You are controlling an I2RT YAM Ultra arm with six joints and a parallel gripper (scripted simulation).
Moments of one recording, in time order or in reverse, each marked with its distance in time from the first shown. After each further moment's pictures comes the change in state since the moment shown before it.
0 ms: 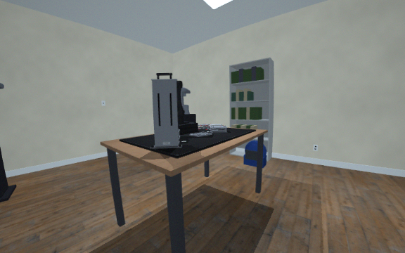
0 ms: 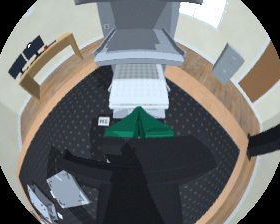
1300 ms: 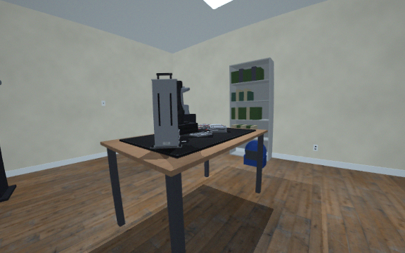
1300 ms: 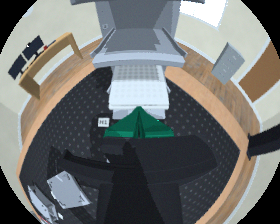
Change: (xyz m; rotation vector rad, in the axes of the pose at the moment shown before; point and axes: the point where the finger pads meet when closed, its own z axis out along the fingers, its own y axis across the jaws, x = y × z) arm -0.001 0.000 0.003 0.001 0.006 0.003
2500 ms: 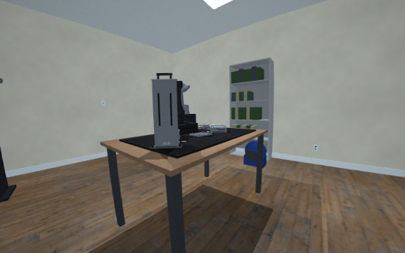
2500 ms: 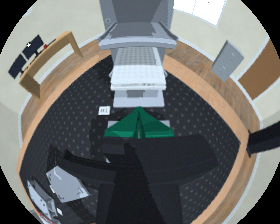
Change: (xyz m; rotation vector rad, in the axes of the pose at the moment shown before) arm 0.020 0.000 -0.025 0.003 0.016 0.007
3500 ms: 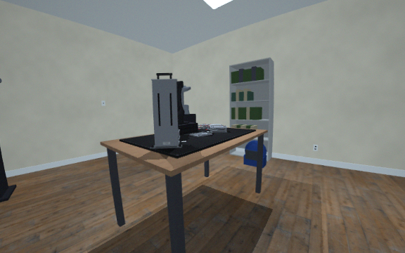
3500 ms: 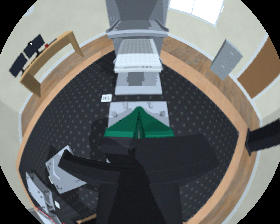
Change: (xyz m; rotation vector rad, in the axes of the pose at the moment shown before) arm 0.021 0.000 -0.038 0.001 -0.004 0.001
